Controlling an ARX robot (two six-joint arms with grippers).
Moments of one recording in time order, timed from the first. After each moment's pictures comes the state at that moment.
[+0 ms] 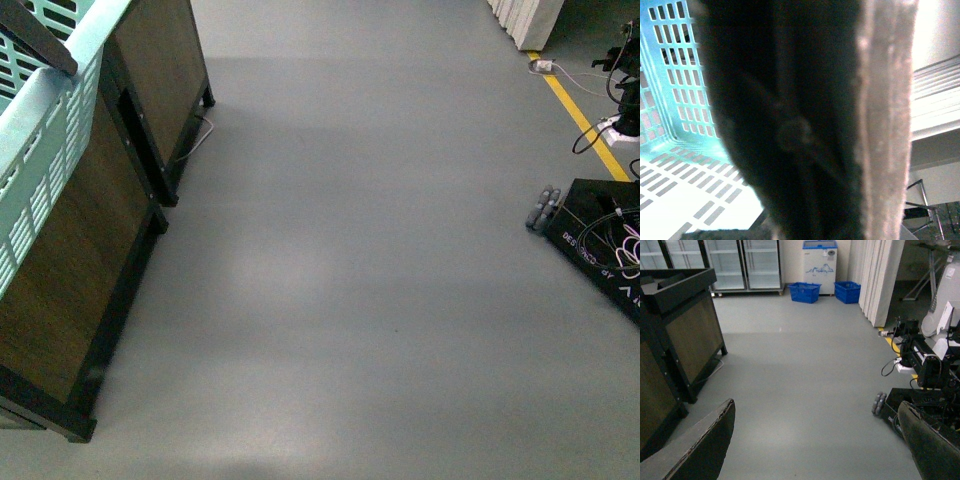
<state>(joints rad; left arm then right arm) -0.19 0.97 0.51 0.39 -0.24 -1.06 0.00 0.01 0.02 0.00 0.00 0.00</state>
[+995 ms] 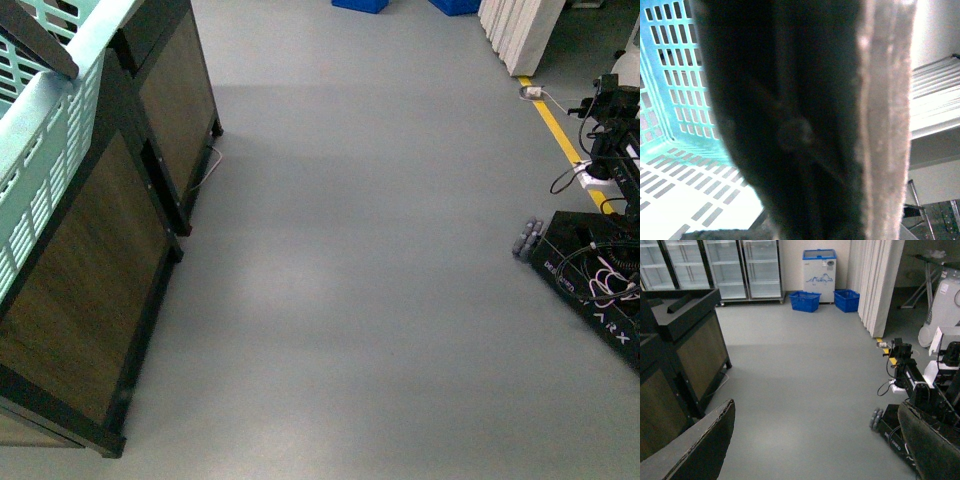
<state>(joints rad) -0.19 0.97 0.51 0.39 -0.24 -1.06 0.00 0.01 0.02 0.00 0.00 0.00</state>
